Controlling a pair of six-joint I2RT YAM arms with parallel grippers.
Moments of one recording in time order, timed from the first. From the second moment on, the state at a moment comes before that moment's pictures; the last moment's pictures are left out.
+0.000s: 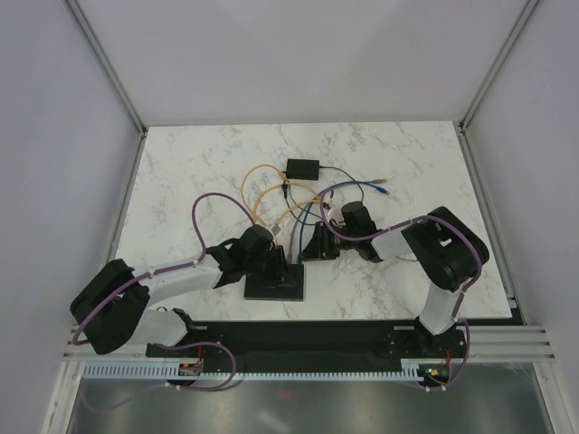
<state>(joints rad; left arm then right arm) -0.82 1.32 0.57 -0.13 0.25 -0.91 0.55 1.82 0.65 0.48 -0.70 0.68</state>
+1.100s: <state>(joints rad) -0.82 1.35 0.56 -0.09 0.27 -0.92 0.55 1.90 0.58 0.75 -0.73 0.81</state>
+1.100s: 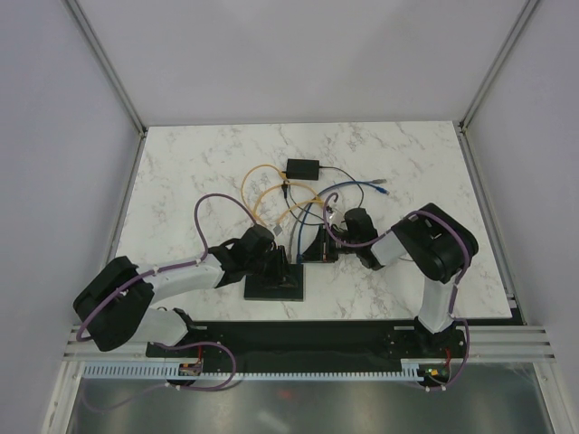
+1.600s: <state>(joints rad) -0.81 1.38 0.56 -0.08 0.29 -0.98 0.57 1.92 0.48 0.94 -0.61 1.02</state>
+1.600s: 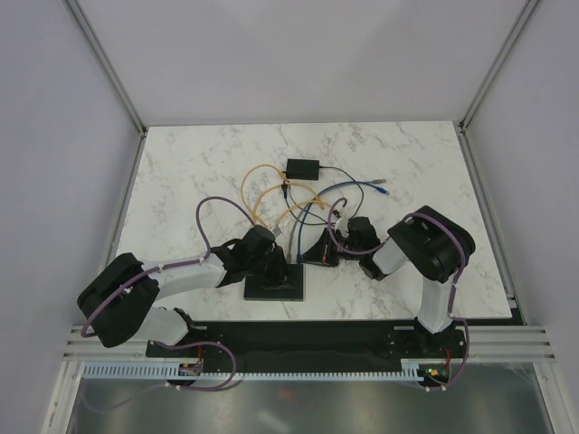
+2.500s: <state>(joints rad) -0.81 1.32 0.53 -0.10 0.29 -0.97 0.60 1.61 0.56 0.49 -0.33 0.74</state>
